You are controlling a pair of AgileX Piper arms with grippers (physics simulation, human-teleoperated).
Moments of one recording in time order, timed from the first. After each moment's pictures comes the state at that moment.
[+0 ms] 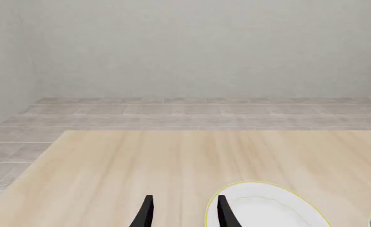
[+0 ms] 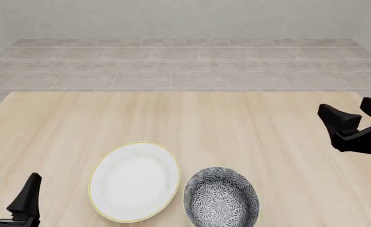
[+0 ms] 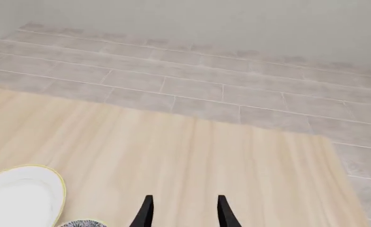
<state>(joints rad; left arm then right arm) 0.00 0.00 0.00 0.00 0.00 0.14 0.63 -0.67 0.34 -0.07</state>
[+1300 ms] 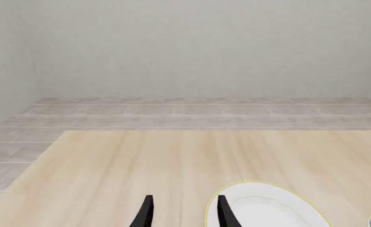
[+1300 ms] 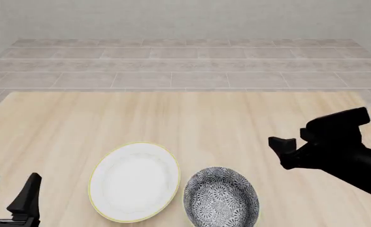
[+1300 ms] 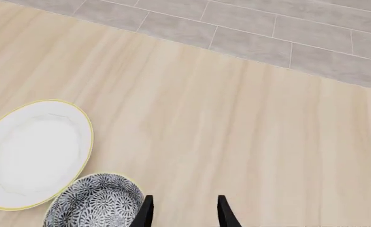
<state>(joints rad) 0.00 0.00 0.00 0.00 0.00 0.31 0.88 -0.60 0.33 -0.01</state>
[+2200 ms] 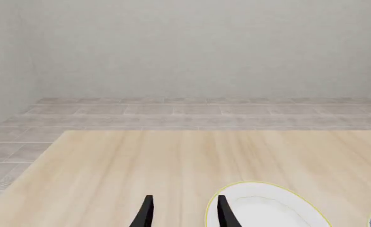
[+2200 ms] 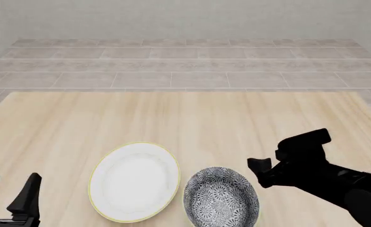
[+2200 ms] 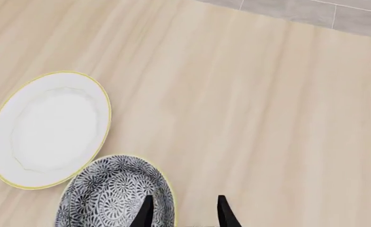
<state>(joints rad) 0.00 0.00 0.00 0.00 0.00 0.43 1.01 -0.49 0.20 0.10</state>
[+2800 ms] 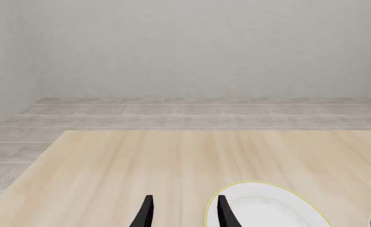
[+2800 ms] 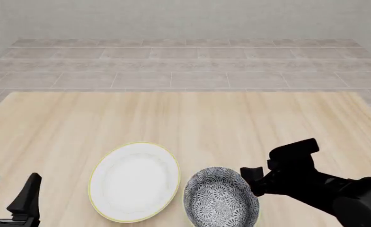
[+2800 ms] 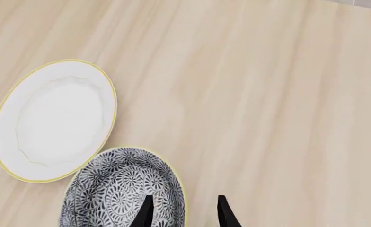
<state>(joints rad) 0.00 0.00 0.00 0.00 0.00 0.48 1.07 -0.44 0.13 0.16</state>
